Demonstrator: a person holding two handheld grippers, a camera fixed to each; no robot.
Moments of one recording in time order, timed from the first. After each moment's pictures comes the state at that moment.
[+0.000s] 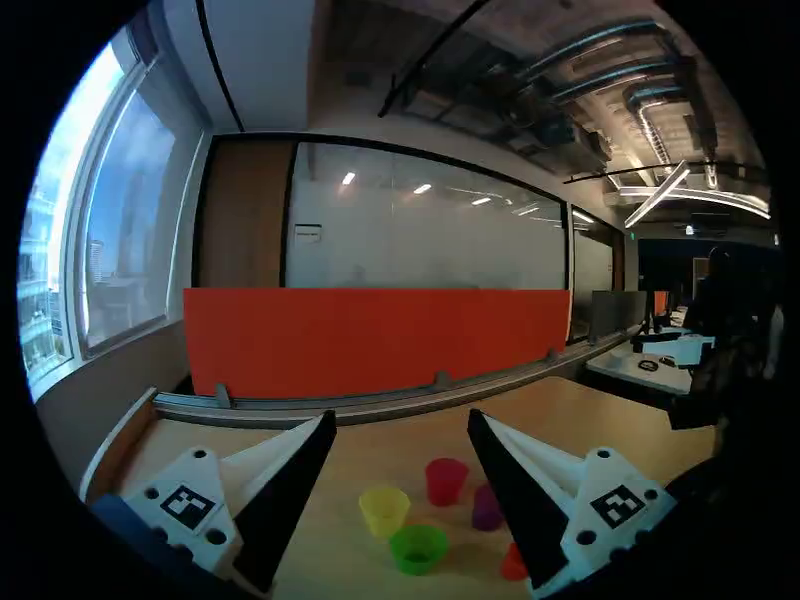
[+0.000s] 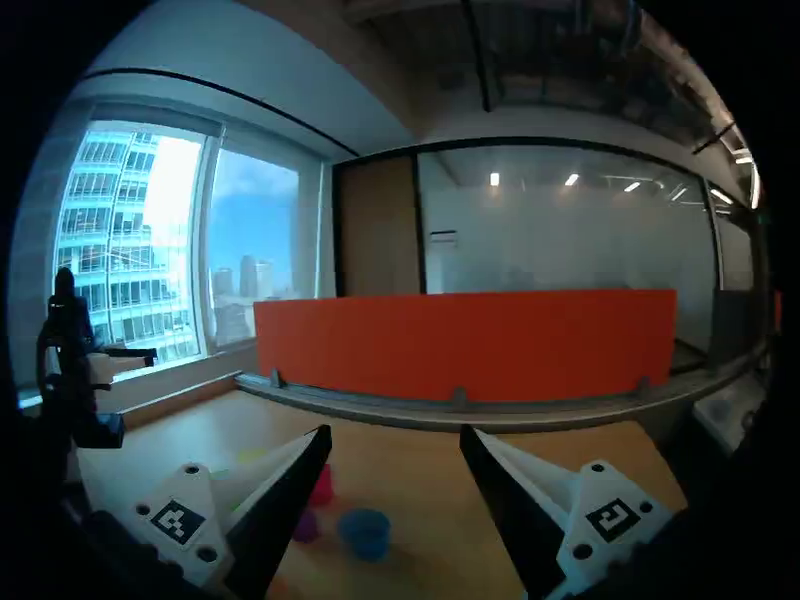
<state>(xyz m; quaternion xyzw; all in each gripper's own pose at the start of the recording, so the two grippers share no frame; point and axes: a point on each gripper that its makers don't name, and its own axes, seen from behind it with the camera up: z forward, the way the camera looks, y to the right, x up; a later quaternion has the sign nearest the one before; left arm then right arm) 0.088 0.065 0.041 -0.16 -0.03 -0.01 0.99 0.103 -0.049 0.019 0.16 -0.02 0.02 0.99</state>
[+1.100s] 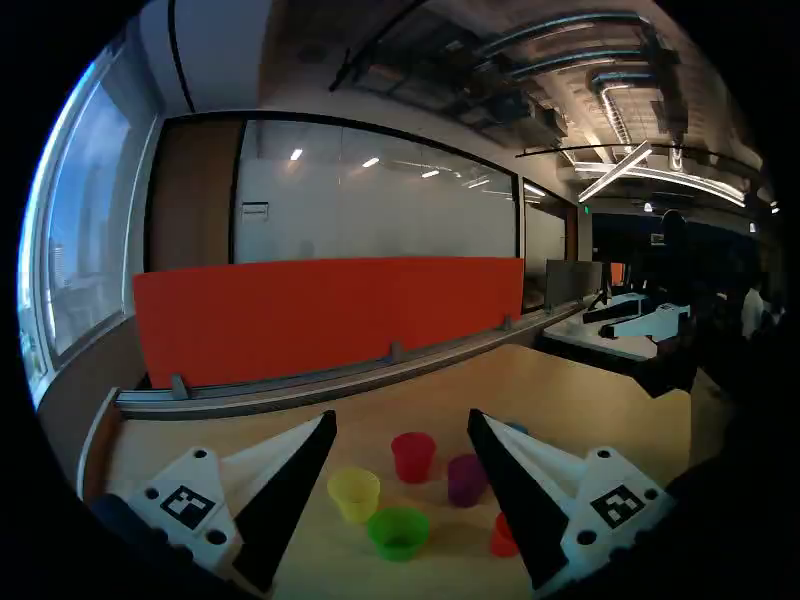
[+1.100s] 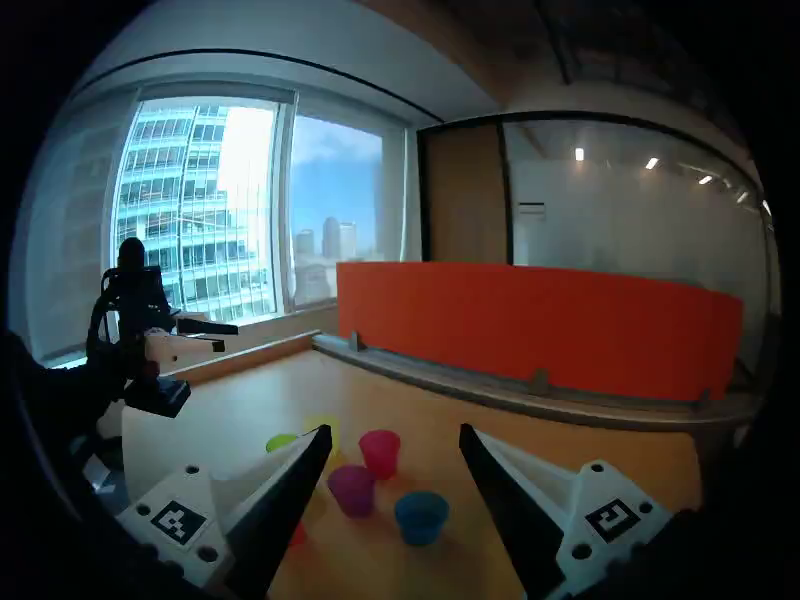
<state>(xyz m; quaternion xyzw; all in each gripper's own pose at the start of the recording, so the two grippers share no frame) 0.052 0.088 0.044 -0.25 -0.07 0.02 0.97 0.080 -0.103 0.012 0.29 -0.08 -0.02 0.95</state>
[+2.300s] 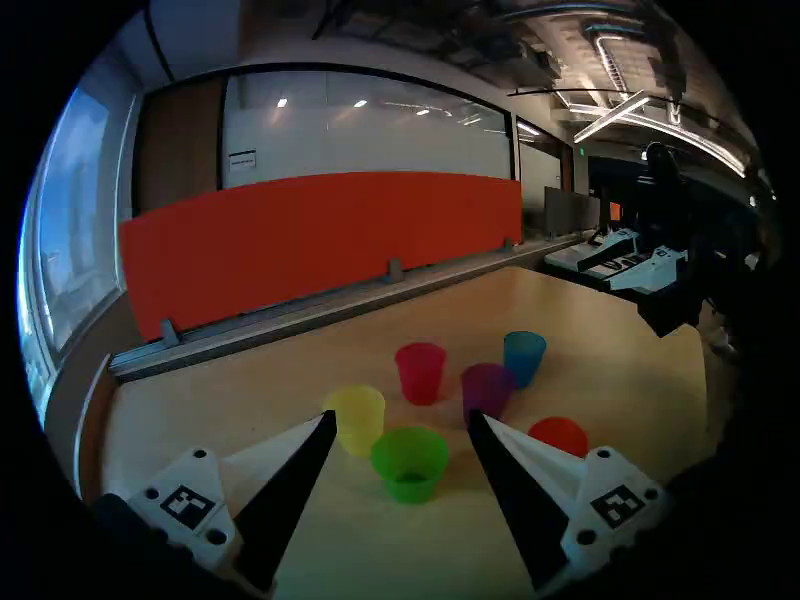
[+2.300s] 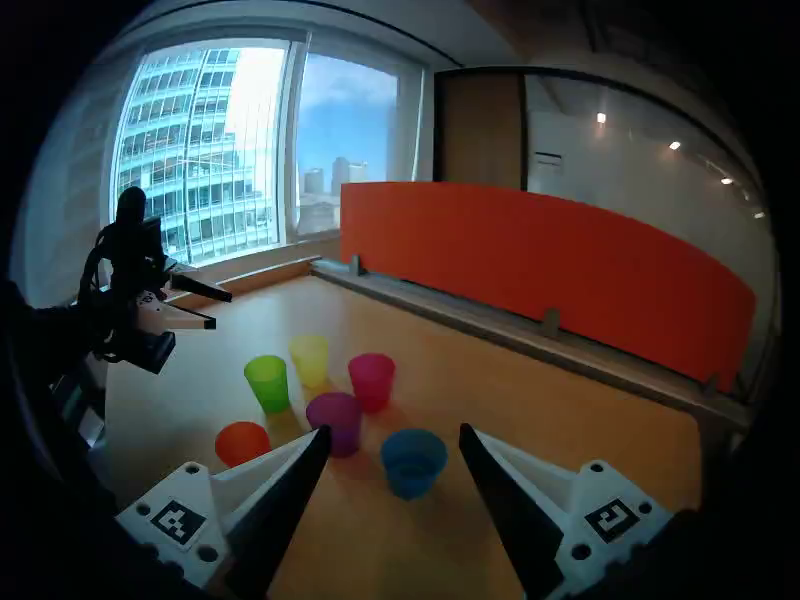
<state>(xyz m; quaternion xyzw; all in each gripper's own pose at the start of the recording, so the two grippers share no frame) -0.061 0.076 0.045 -0.25 -0.16 0.07 0.95 -0.014 -0.098 0.029 0.30 -0.17 -0.08 0.94</state>
